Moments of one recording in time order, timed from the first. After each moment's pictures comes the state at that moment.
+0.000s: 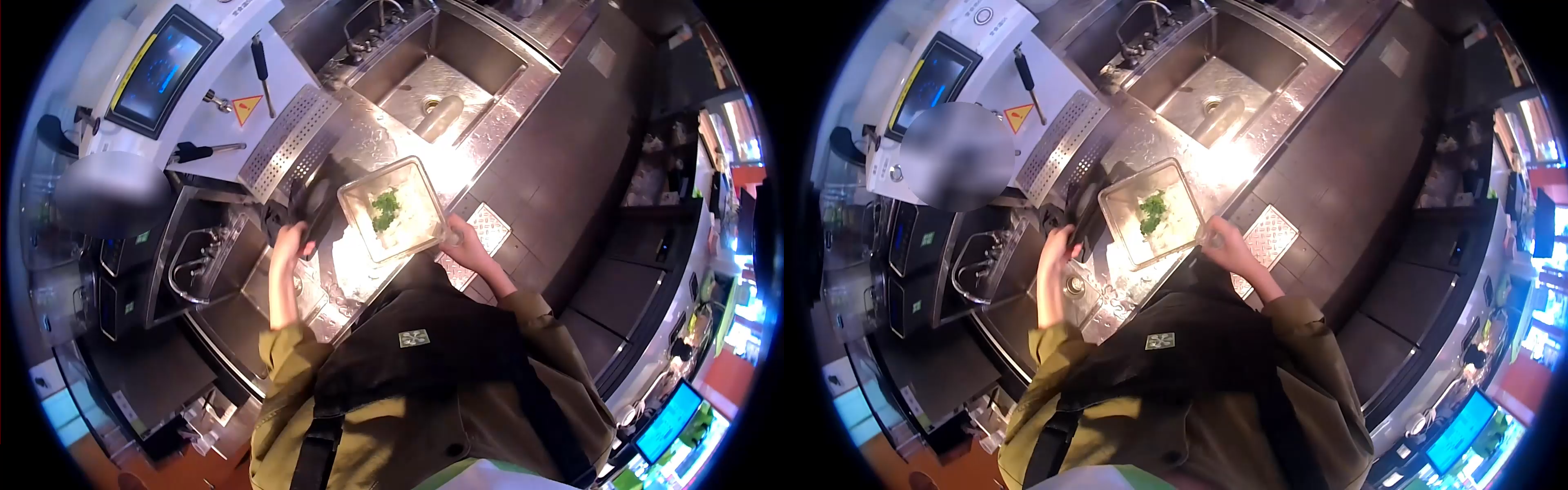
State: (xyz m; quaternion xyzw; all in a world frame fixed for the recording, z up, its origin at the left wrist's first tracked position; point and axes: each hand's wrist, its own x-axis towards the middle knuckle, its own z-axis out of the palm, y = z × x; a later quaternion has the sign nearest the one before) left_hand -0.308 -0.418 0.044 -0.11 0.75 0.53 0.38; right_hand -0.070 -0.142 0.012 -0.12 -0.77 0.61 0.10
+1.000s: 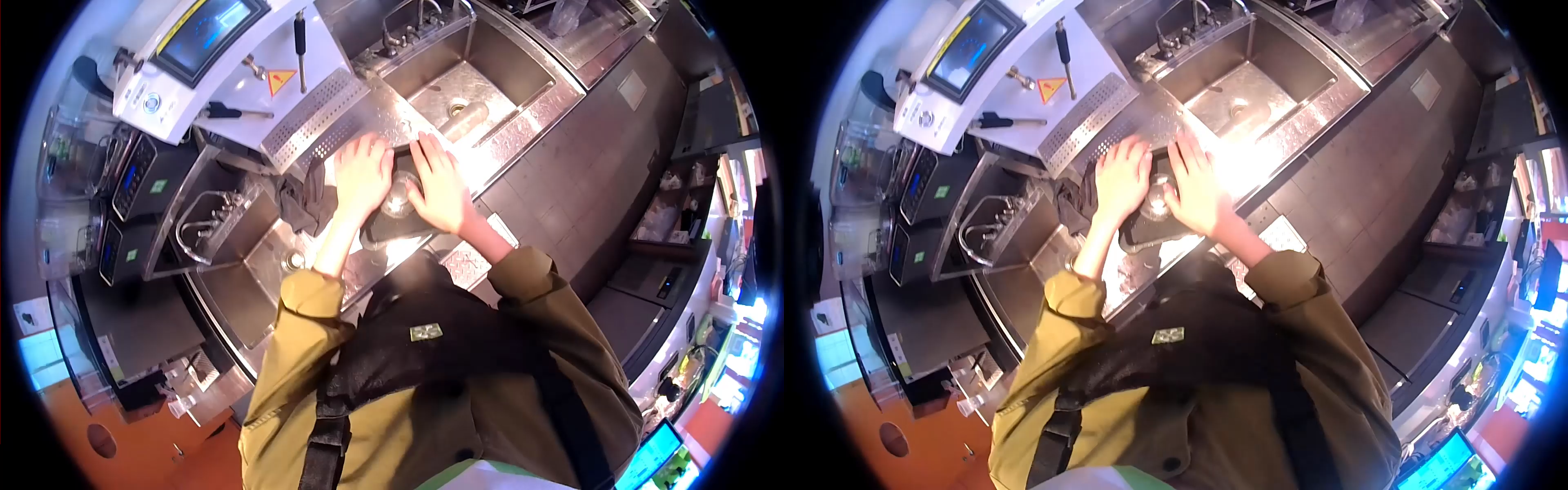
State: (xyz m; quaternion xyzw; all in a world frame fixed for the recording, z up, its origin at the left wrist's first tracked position) left_hand -0.254 -0.277 0.116 0.37 0.91 0.15 -0.09; right_hand -0.155 -0.149 0.115 -0.02 -0.96 0.24 0.15
